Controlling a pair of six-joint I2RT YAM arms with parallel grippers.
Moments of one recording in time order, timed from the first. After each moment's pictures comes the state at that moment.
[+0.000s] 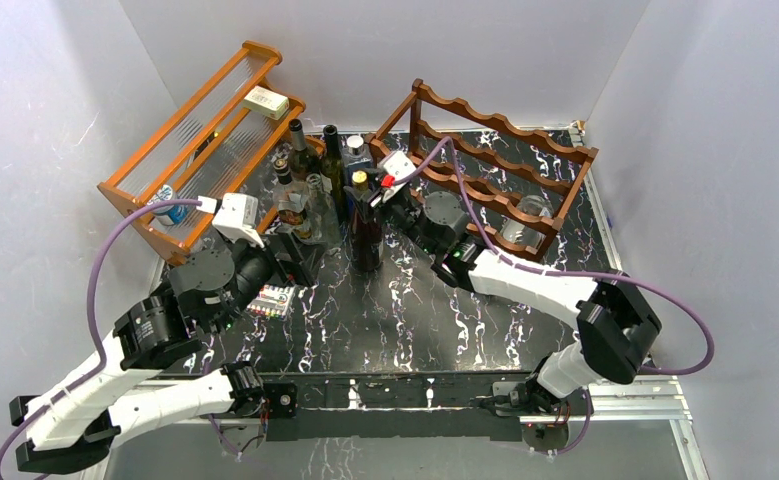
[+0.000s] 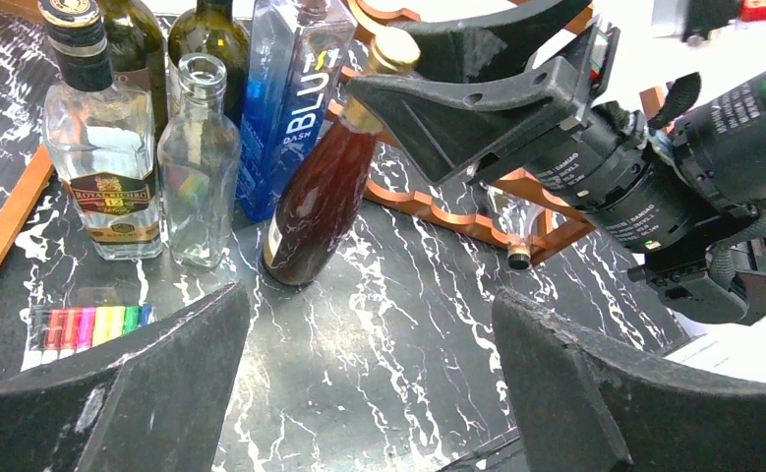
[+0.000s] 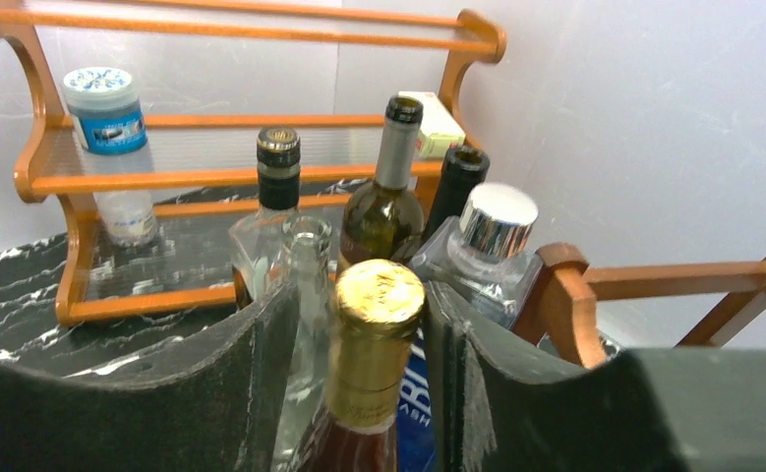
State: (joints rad) left arm -1.05 0.67 1.12 -0.67 -0.59 -0.48; right arm 0.92 1.48 1.02 0.65 0.06 -0.13
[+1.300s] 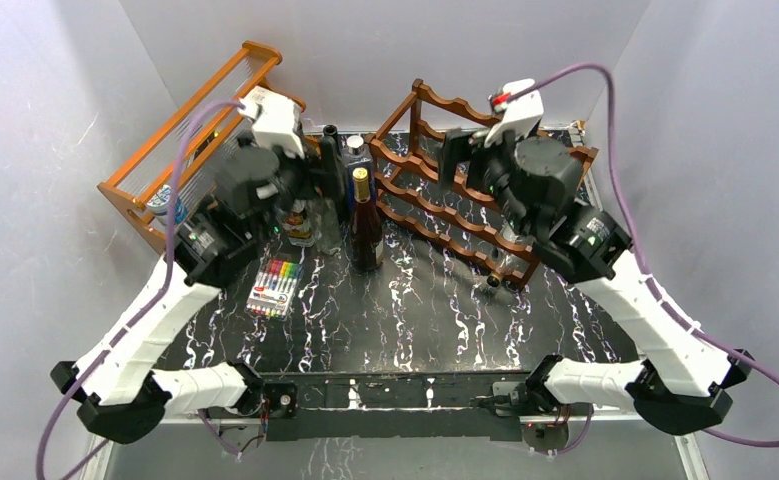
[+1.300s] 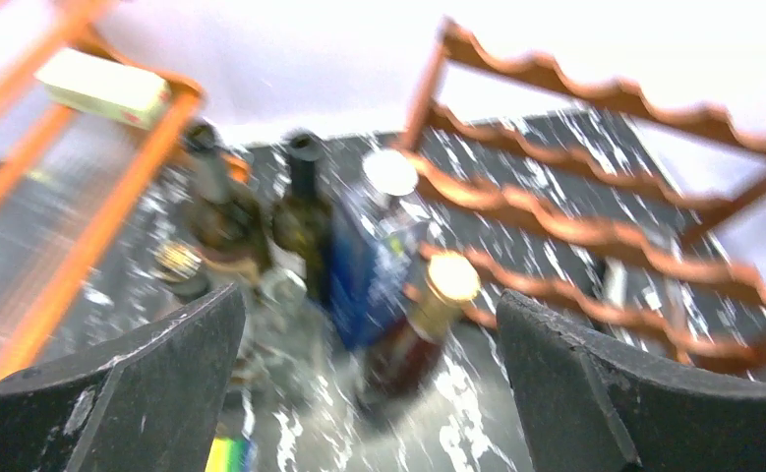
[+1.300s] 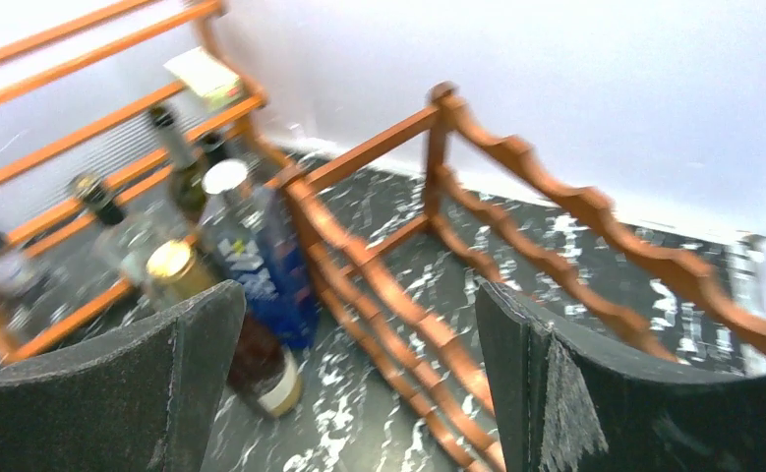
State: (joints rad) left arm -0.82 1.11 1.45 -0.57 -0.50 -0.22; right arm 0.88 1.12 1.51 -0.46 0.46 0.09
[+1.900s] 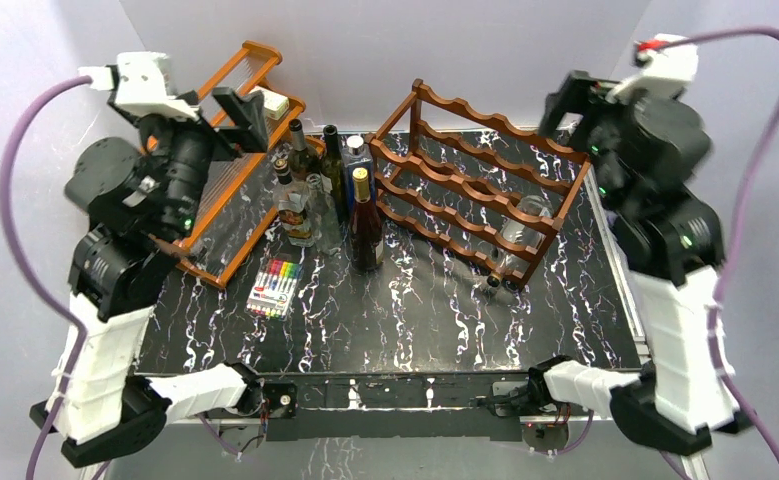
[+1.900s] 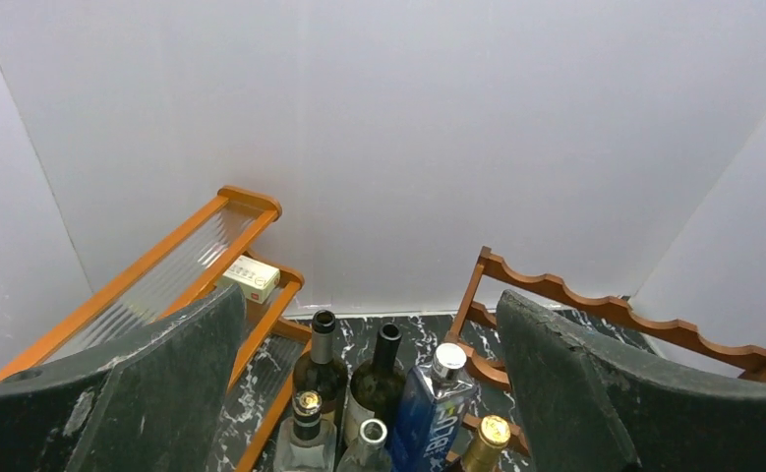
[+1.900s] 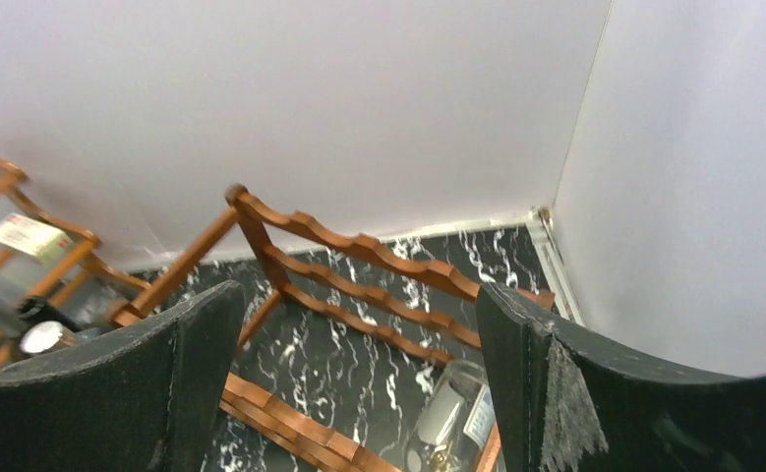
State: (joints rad) left arm -0.64 1.12 1.90 -0.56 -0.51 0.00; right arm 0.42 1.21 1.94 -0.75 0.47 0.13
